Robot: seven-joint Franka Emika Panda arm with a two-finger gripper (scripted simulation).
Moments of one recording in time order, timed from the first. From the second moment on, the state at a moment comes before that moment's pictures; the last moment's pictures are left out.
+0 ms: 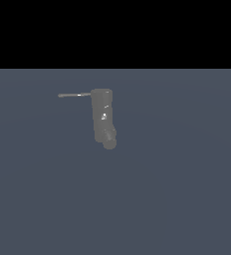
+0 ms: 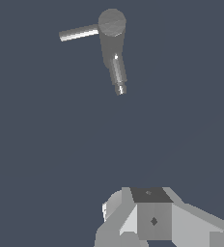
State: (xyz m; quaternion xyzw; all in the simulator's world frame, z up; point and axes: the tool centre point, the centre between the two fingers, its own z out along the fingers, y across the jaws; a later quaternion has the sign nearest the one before) arm -0.249 0.028 0.477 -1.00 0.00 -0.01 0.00
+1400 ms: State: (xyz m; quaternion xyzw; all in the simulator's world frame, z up) arm -0.160 0.143 0.377 -0.97 0.24 0.00 0.01
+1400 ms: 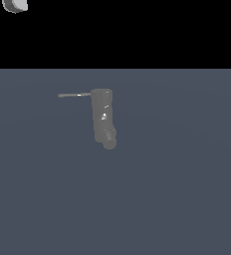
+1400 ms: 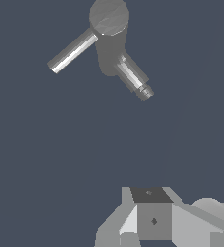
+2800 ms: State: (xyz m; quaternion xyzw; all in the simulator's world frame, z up) arm -0.021 0.199 0.277 -0.88 0.47 0.00 0.01
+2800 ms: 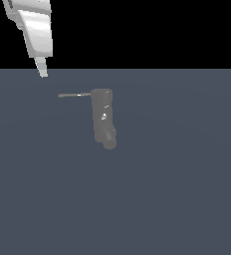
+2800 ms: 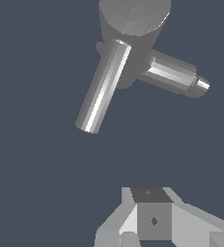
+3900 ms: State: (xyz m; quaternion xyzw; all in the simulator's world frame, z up) arm 0.088 0.189 0.205 -0.78 0.62 0.00 0.00
